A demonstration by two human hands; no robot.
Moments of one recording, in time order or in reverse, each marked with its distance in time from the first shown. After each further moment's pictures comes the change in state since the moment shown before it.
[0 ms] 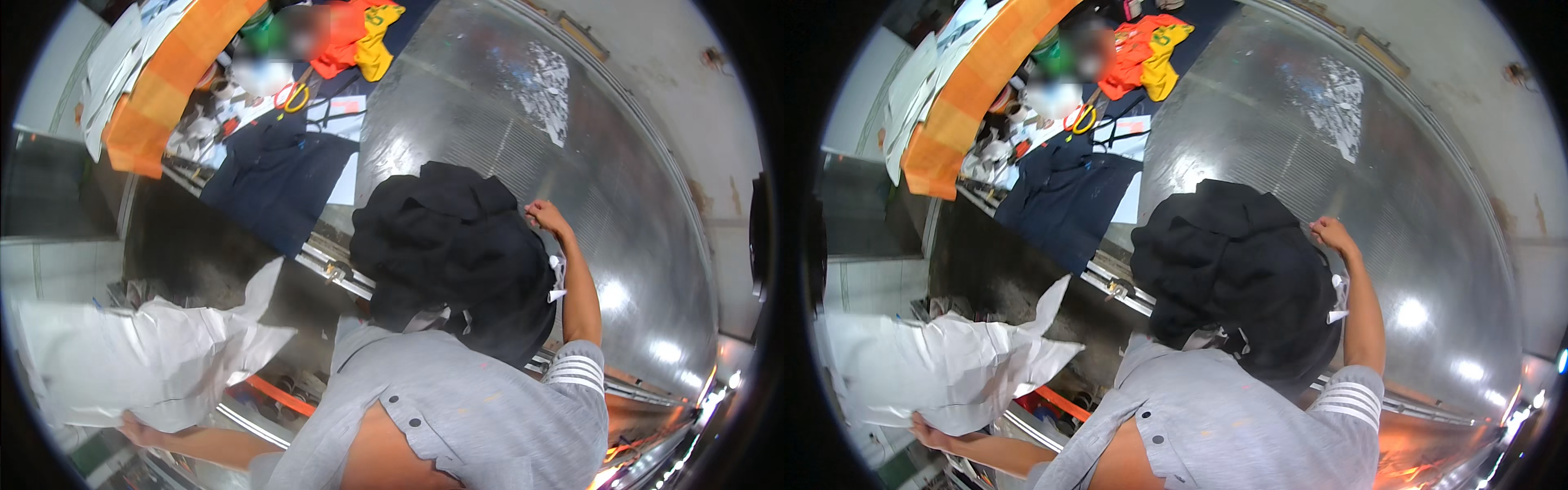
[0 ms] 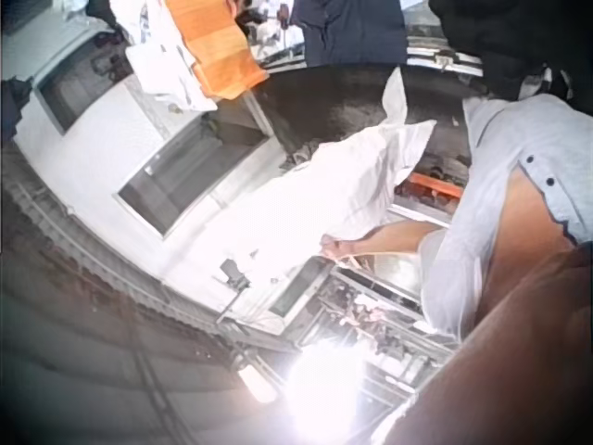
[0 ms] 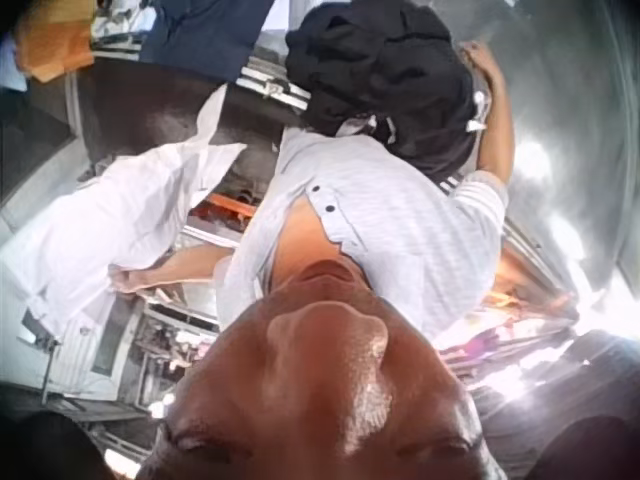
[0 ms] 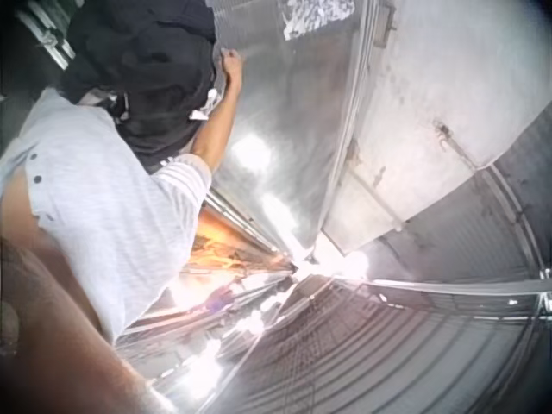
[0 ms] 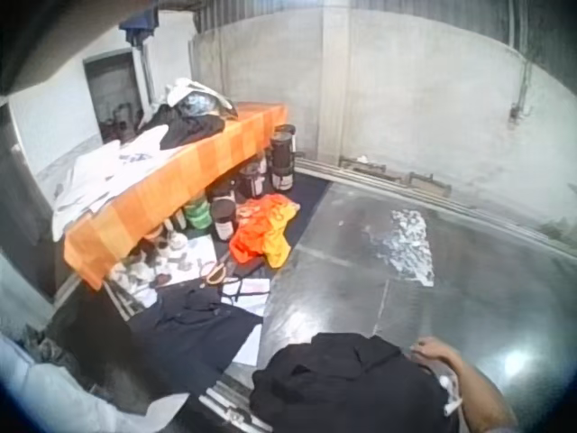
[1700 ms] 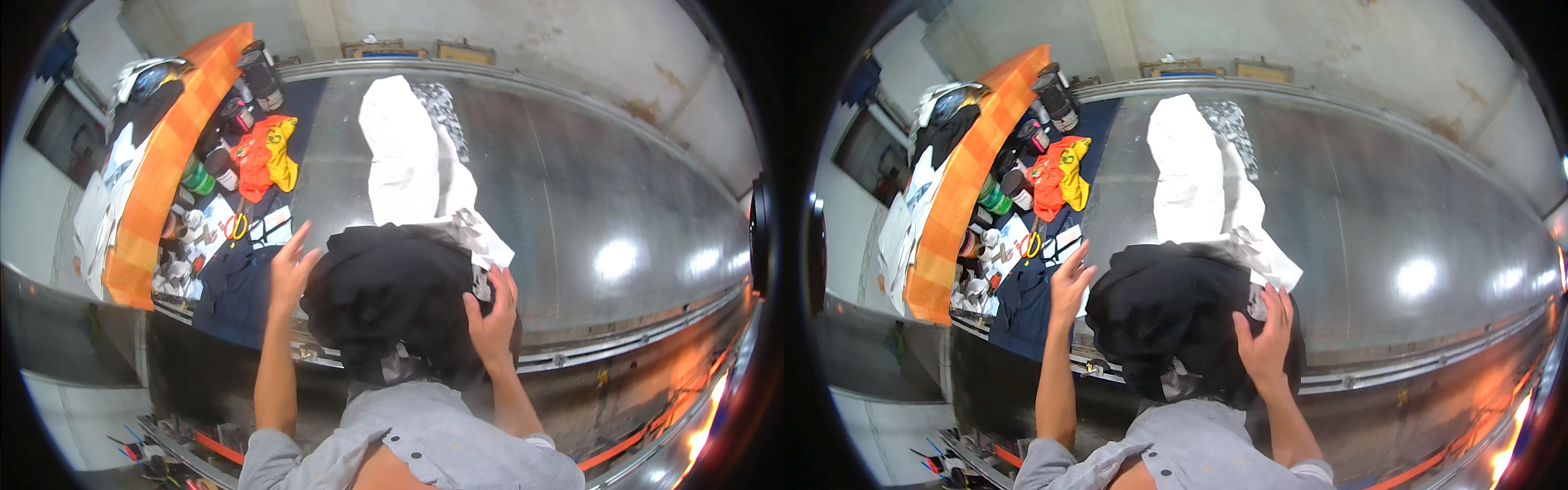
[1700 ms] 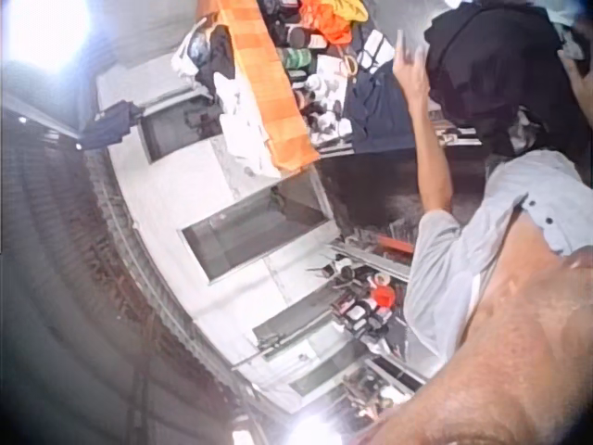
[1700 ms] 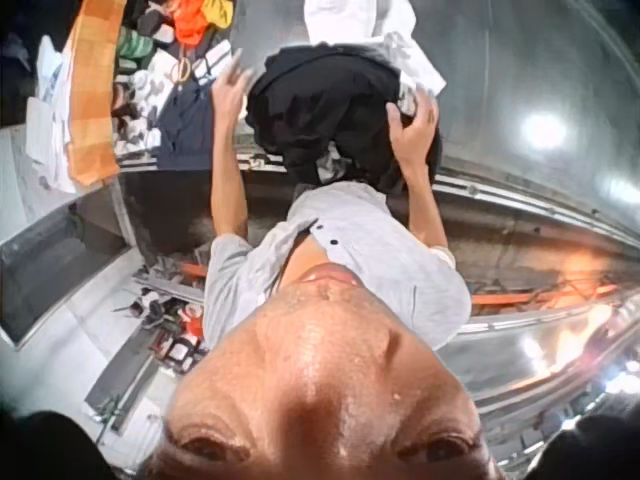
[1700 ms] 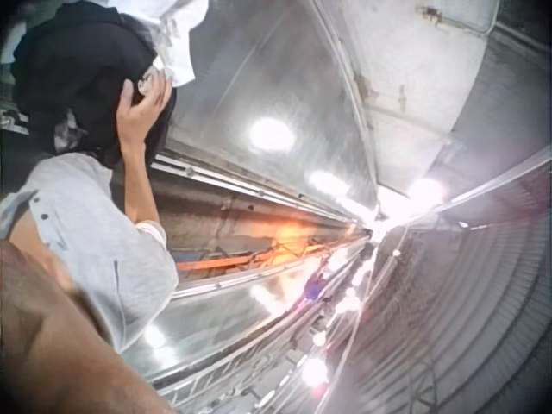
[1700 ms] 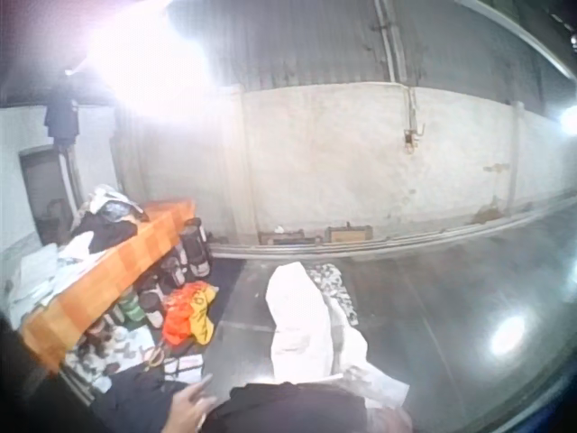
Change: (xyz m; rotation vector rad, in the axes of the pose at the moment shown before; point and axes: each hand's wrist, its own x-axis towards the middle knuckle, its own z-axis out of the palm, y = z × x) left_hand -0.290 0.056 0.438 -0.333 -1.574 0.198; right_hand -0.275 -0.072 0.114 0.167 1.201 -0.479
